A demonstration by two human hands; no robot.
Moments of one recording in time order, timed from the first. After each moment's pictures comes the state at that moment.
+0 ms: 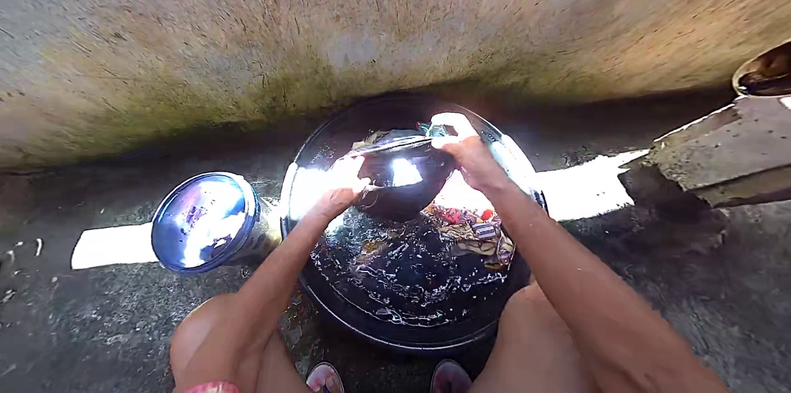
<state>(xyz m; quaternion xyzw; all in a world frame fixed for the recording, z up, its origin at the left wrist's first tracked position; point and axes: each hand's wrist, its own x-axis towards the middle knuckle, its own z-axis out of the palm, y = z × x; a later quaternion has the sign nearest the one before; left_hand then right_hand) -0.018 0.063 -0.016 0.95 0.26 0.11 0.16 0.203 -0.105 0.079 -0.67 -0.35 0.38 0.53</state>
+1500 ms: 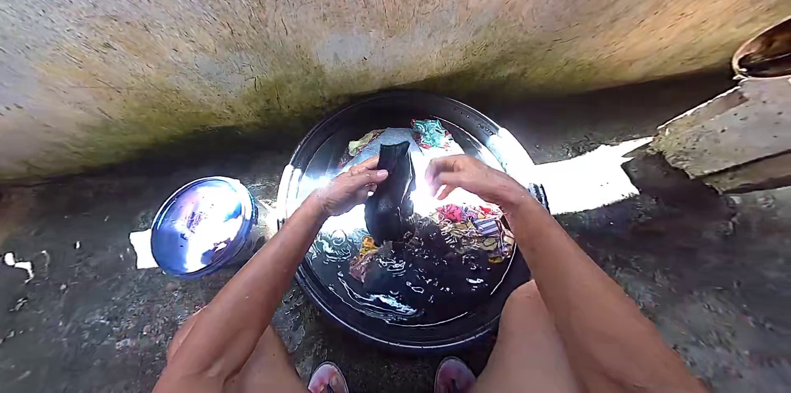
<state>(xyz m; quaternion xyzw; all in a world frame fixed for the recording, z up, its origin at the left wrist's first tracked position) -0.011 0.028 0.070 0.62 0.12 0.05 0.77 0.210 -0.127 0.076 -0.67 -0.46 0.48 0.33</state>
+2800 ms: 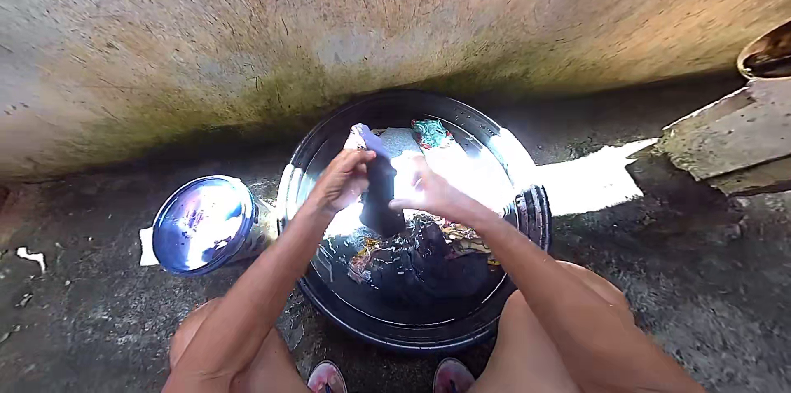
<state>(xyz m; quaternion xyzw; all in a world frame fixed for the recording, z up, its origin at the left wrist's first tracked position) 0.002 0.010 0.087 0.47 0.24 0.22 0.82 0.162 -0.114 0.064 -0.73 -0.49 0.35 0.33</state>
